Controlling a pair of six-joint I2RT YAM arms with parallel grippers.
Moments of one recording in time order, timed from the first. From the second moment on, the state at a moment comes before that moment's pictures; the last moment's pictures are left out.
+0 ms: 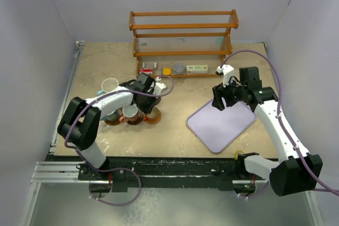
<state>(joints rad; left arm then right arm) -0.54 1.67 1.06 -0.52 0.15 0.16 0.16 1.14 1.03 -0.77 -0.39 -0.31</state>
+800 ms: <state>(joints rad) -0.54 1.61 1.09 -0.55 0.15 0.16 0.16 1.16 1.04 -0.78 -0.41 -0.32</state>
